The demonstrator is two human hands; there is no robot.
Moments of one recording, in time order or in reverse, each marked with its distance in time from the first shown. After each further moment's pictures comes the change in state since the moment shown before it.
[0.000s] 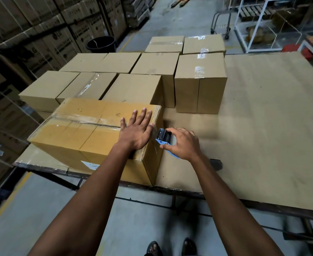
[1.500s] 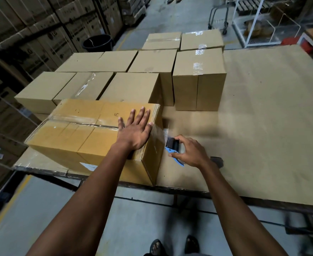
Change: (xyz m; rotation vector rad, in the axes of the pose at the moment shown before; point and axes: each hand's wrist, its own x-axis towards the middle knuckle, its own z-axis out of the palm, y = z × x) left_hand 0.002 -0.003 -0.002 -0.004 -0.010 0.009; right_hand -0.025 0.047 0.024 0.176 -0.175 0.108
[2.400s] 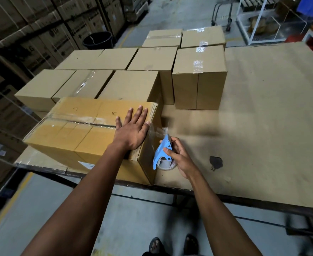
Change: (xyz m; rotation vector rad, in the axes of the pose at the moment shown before) left_hand 0.000 -0.002 0.004 -0.009 0.022 -0.002; right_hand -0.011 -0.022 0.043 1.252 -0.062 0.170
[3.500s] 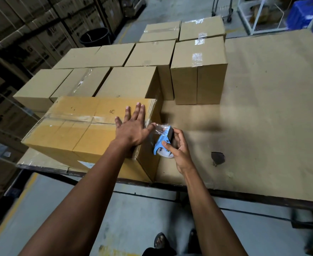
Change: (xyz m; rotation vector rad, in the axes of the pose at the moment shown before) left_hand 0.005 0.020 -0.007 0.074 -0.088 -0.062; right_hand 0.001 -0.006 0.018 0.095 0.150 -0.180
